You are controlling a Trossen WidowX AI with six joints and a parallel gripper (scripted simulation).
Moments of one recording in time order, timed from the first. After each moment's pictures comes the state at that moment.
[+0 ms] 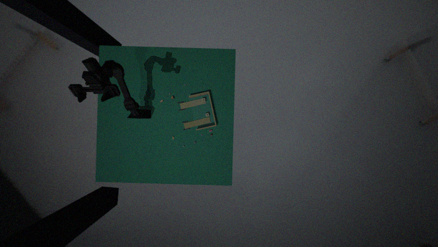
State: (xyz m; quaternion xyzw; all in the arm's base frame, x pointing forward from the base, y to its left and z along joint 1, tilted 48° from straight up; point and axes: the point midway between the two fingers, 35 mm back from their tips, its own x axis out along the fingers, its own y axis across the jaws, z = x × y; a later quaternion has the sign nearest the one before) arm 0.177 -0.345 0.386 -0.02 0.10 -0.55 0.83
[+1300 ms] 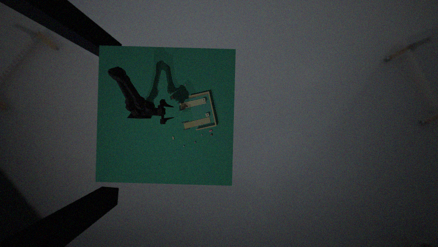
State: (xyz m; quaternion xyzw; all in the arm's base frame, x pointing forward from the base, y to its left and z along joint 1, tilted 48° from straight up) arm 0.328 -0.019 0.068 0.36 0.30 0.19 0.87
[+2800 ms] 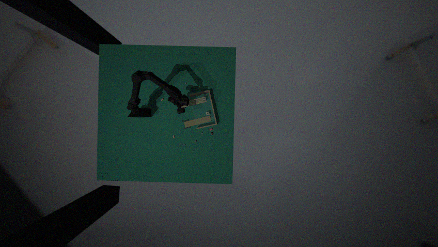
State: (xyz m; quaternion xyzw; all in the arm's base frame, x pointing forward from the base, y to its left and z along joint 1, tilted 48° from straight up) arm 0.361 0.126 0.052 0.17 0.62 0.41 0.65
